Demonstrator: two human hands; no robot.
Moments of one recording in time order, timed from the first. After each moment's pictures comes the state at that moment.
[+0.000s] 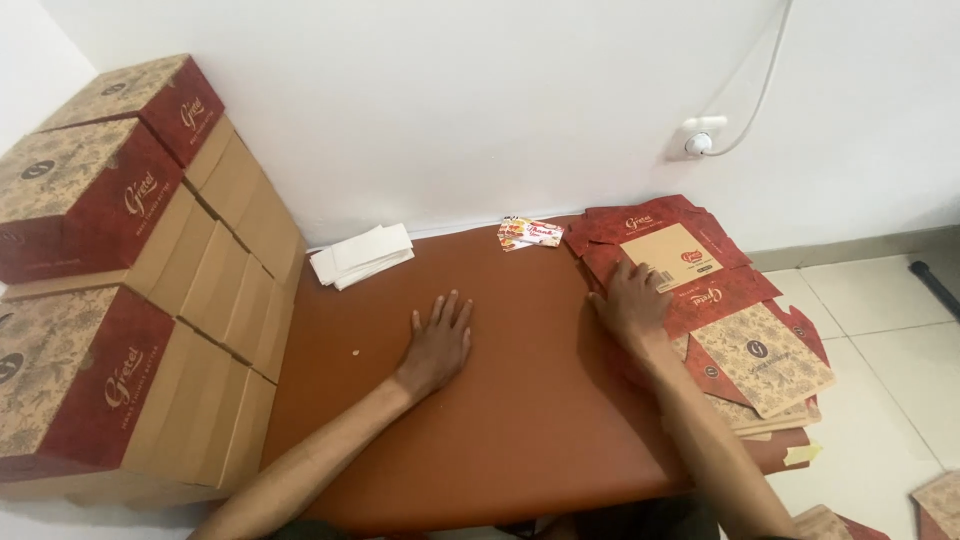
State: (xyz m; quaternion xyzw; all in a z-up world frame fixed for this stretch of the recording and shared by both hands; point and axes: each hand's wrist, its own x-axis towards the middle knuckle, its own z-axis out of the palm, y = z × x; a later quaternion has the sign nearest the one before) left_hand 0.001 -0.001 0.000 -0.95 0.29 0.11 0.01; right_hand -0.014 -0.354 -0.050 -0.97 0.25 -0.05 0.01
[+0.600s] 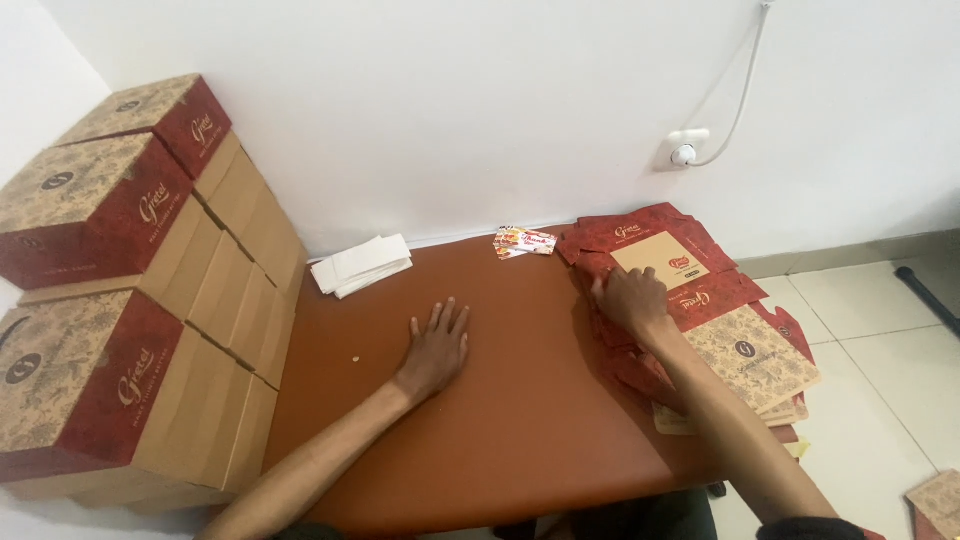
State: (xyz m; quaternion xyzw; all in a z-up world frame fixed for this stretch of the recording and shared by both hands) left_hand 0.001 0.000 -0.003 -0.95 0.29 0.11 -0.01; right_hand -0.005 -0.376 -0.034 -0.98 0.19 -0.02 -0.02
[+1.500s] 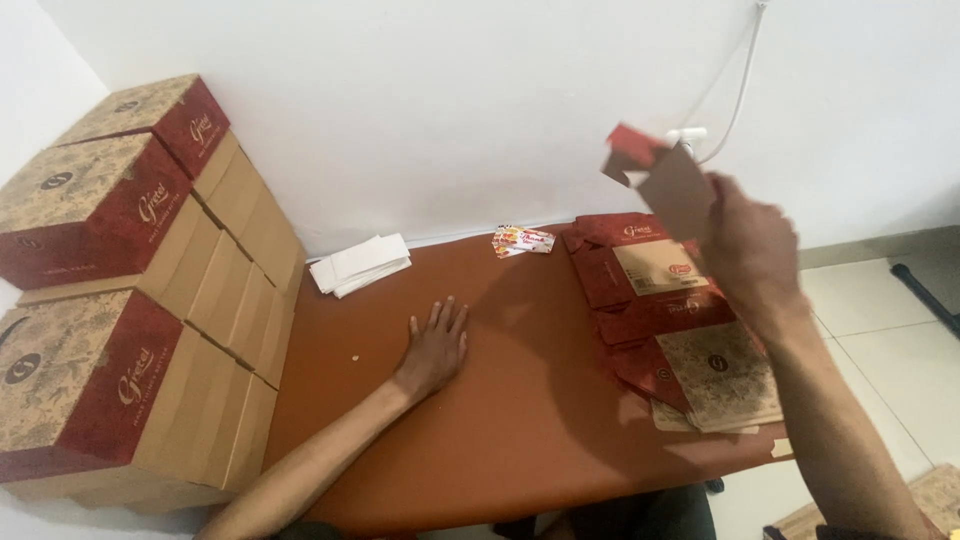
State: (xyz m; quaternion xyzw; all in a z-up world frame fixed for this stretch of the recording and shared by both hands) left_hand 0.027 0.012 -0.069 -0.92 0.38 -0.07 -0.06; right_hand -0.107 -0.398 0.183 -0.95 0.06 -0.29 0.04
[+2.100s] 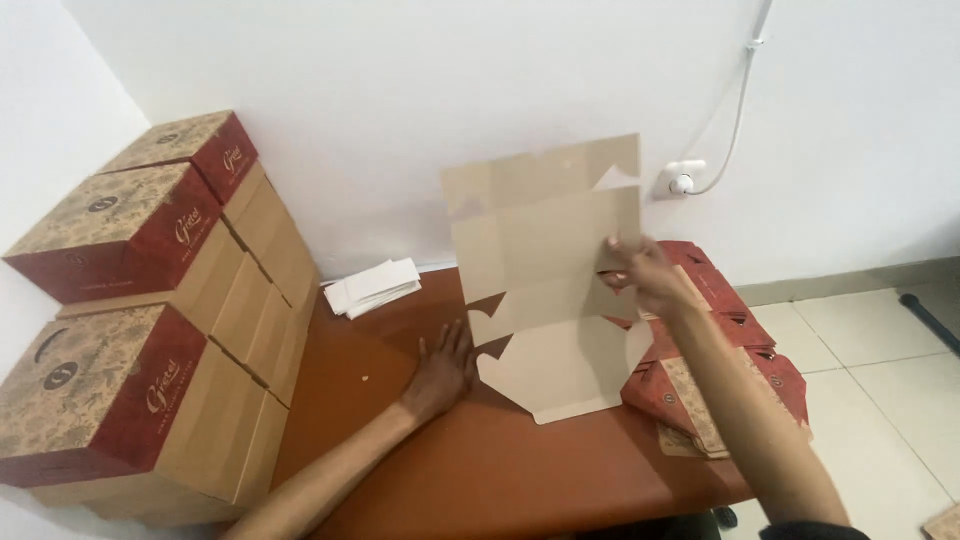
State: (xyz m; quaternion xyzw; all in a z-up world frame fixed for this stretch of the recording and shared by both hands) left_hand -0.017 0.002 0.002 -0.95 0.29 0.08 -0.11; right_hand 0.013 -0.387 0.054 -0.67 0.13 -0.12 0.72
